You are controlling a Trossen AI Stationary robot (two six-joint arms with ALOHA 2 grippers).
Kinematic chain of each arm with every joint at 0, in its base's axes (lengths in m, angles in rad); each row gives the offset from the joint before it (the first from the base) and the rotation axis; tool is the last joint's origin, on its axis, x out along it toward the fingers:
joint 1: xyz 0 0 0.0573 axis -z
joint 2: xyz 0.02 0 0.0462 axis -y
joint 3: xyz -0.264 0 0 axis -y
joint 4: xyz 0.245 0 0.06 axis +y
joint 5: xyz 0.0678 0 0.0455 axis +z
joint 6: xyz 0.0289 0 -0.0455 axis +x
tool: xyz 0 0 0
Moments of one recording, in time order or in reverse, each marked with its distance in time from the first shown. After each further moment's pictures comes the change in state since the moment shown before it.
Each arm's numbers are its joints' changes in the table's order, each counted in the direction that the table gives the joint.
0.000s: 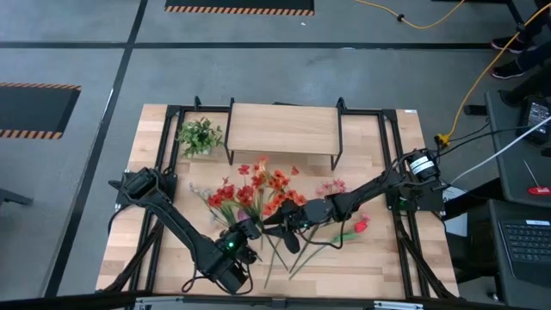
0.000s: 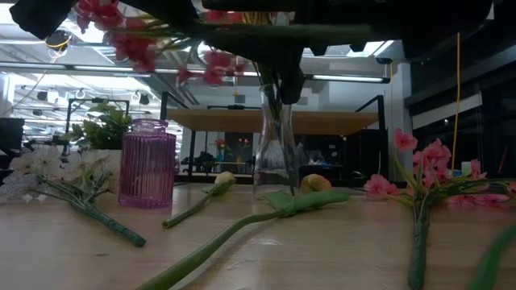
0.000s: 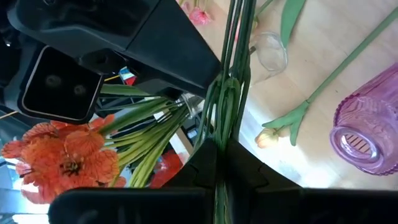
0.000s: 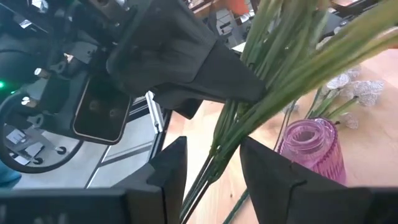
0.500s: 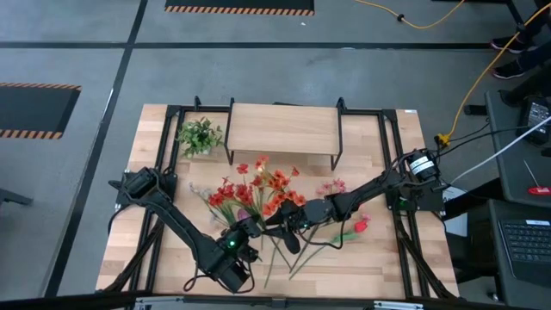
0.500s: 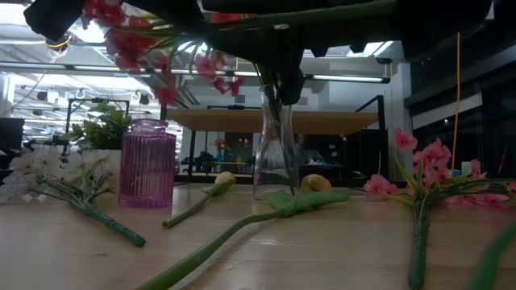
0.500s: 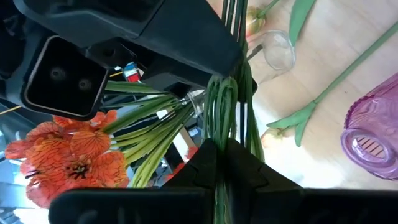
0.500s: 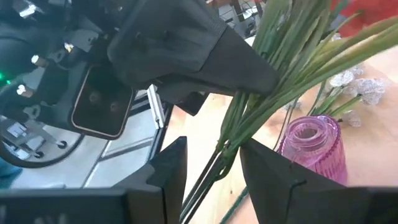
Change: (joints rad) left arm -0.010 0.000 0.000 -0.008 0.005 0.000; right arm 0.000 0.000 0.002 0.017 0.016 -0.019
